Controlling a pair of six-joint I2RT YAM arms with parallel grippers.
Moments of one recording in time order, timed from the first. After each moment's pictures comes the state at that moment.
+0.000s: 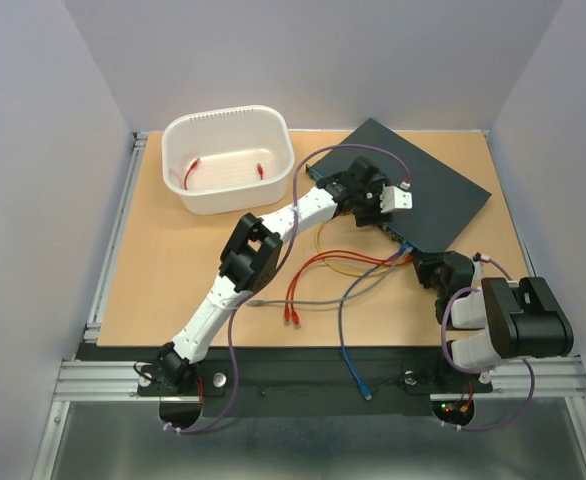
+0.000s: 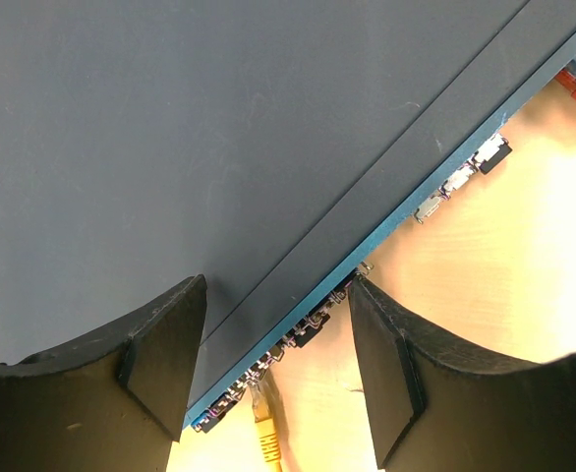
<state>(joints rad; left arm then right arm) -0.80 2.51 2.23 -0.44 0.32 0.76 -0.02 1.44 0.10 0.89 0.06 1.27</state>
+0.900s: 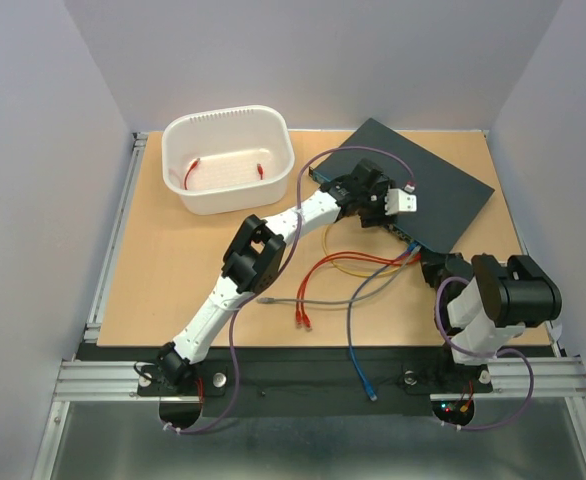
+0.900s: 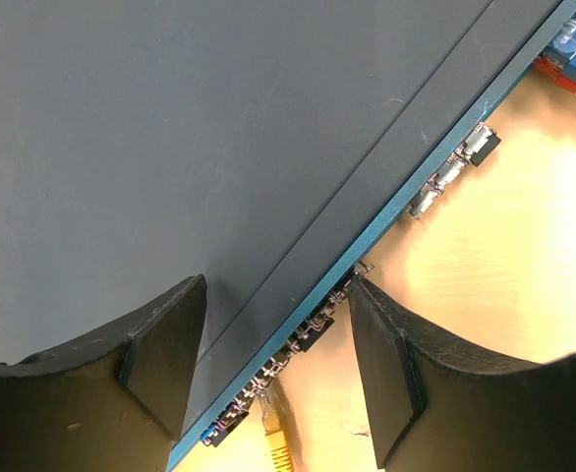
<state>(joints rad) -0.82 2.53 2.23 -0.37 0.33 0.77 -0.03 1.65 0.05 1.27 0.17 1.16</state>
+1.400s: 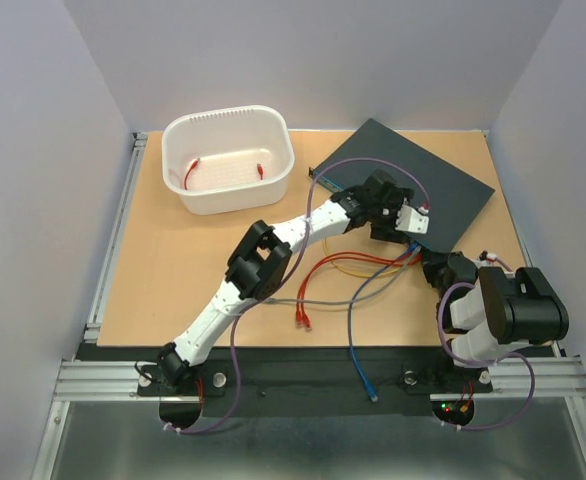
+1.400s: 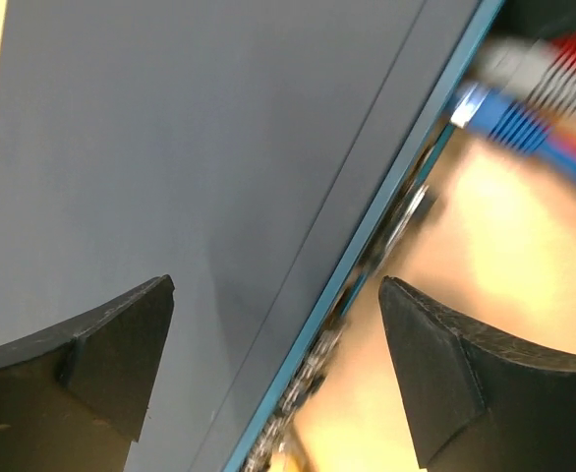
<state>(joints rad) -0.89 2.51 2.19 -0.31 0.34 0.96 -0.05 1.53 0.07 1.11 0.09 1.12</state>
